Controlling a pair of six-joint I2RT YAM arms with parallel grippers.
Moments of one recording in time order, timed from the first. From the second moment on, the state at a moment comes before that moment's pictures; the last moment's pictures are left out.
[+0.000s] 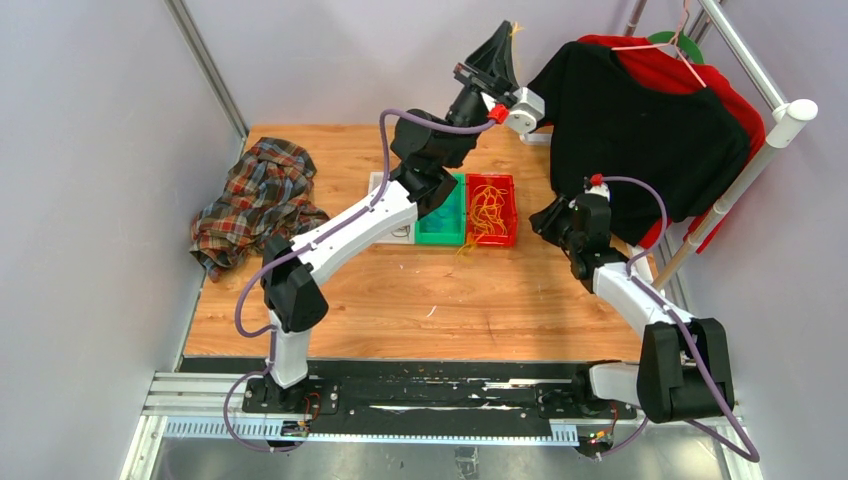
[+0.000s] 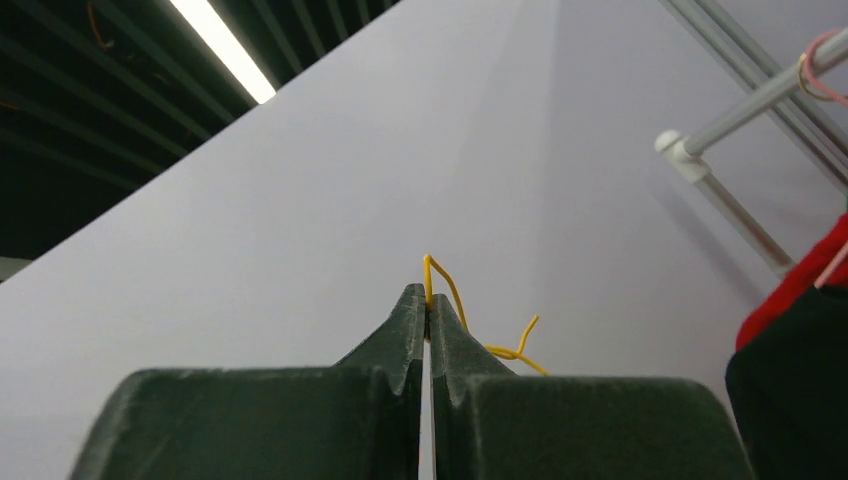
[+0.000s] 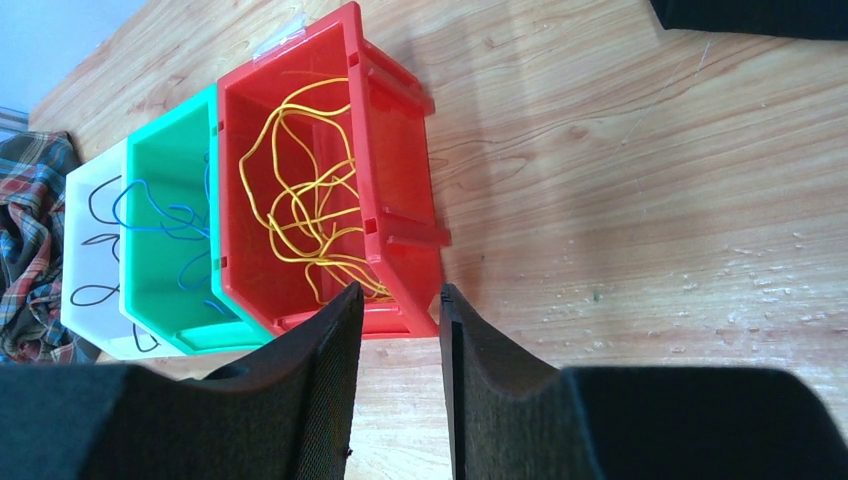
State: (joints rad) left arm -0.87 1.94 2.00 0.76 -0.05 1.05; right arm 0.12 1.26 0.63 0.16 -0.08 0.59
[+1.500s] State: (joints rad) left arm -0.85 2.08 1.95 -0.27 -0.10 0.73; right arm 0.08 1.20 0.61 0.13 -0.05 0.60
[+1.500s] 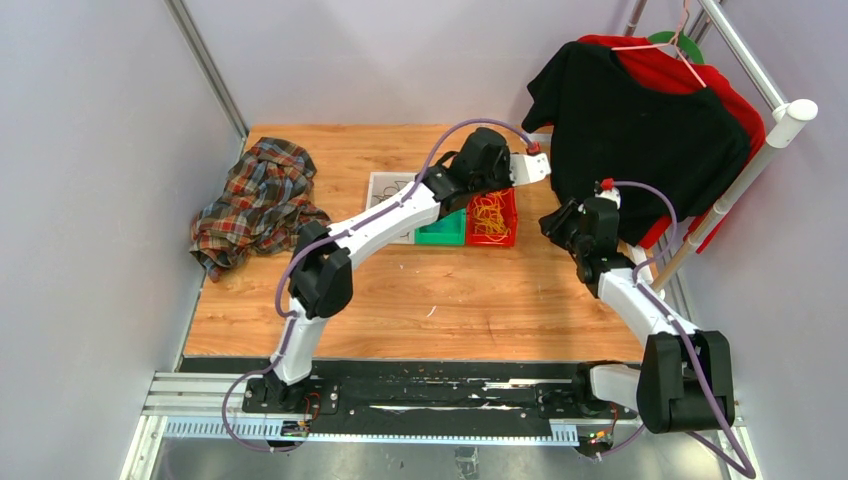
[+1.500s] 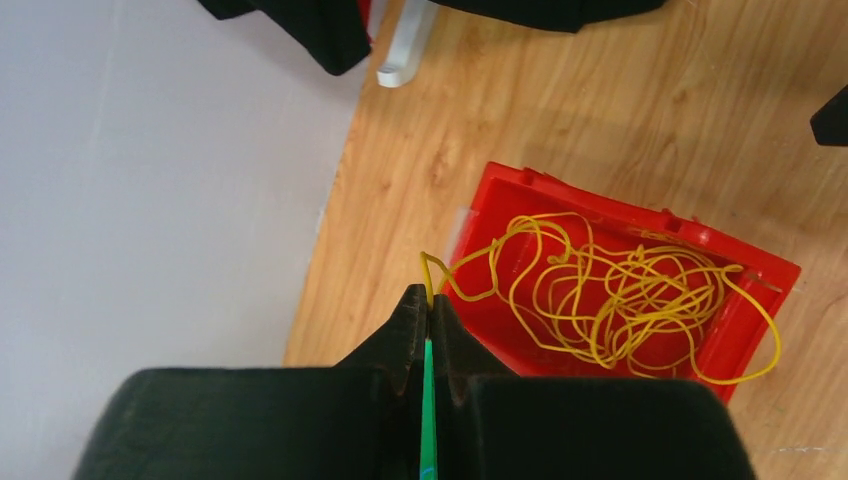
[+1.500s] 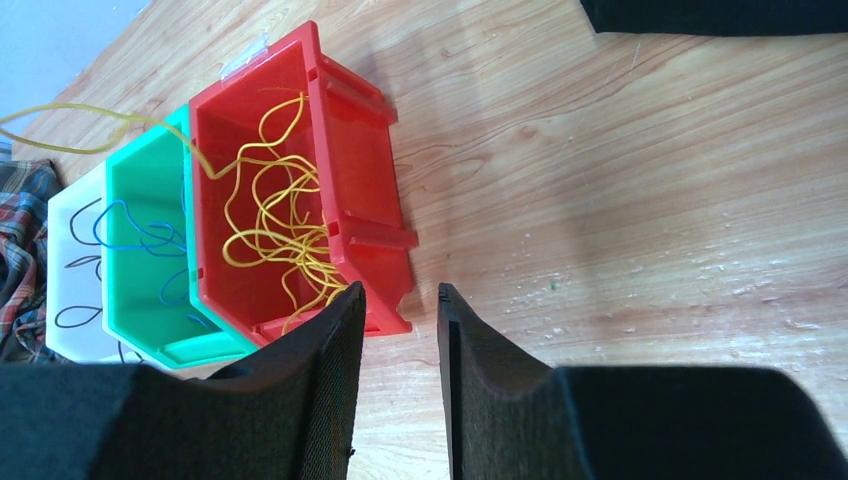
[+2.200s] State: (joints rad) left arm -0.83 2.31 2.24 -0.74 0.07 0.65; right arm 0.06 1.21 0.63 0.04 -0.01 0.59
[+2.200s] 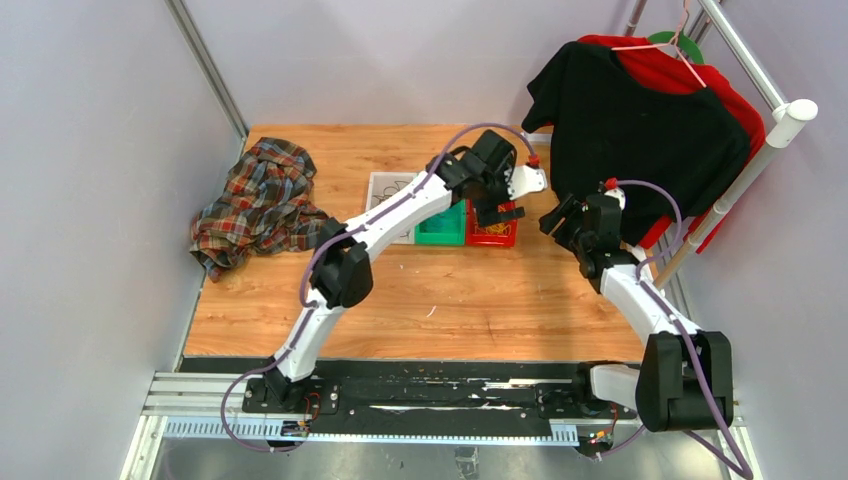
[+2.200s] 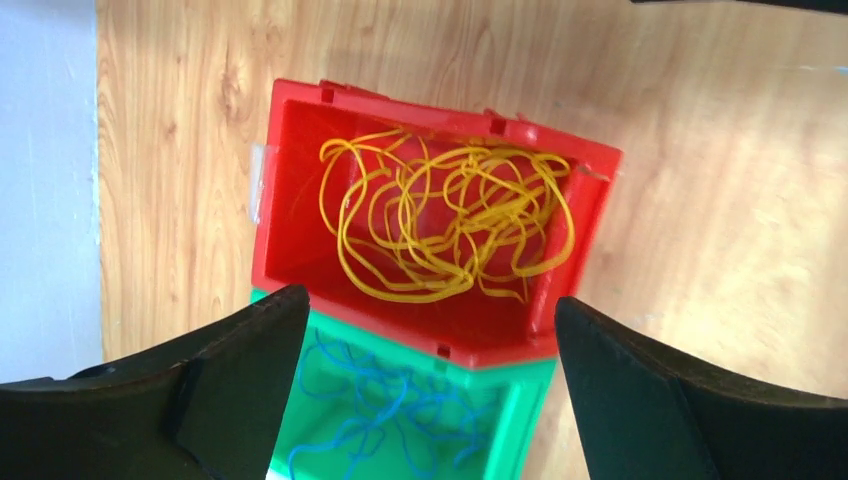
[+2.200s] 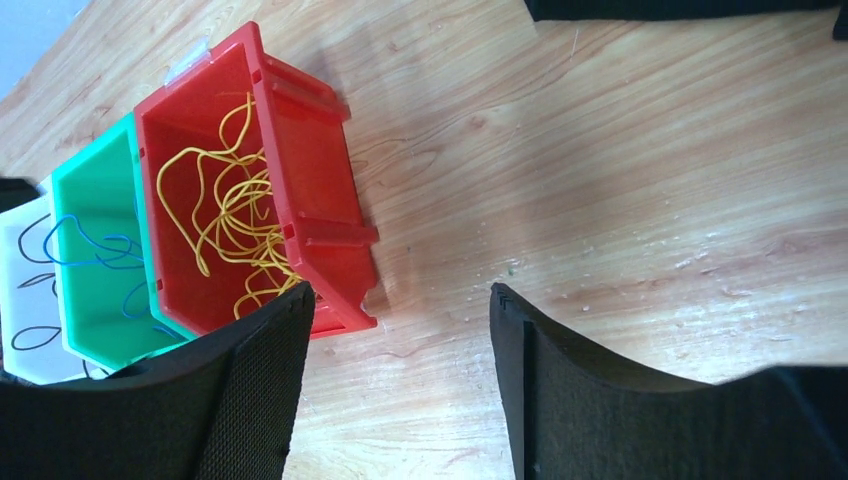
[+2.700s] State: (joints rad) left arm -0.47 1.49 1.79 -0.91 0.36 0.39; right arm 0.27 1.12 0.59 0.03 0.30 0.34
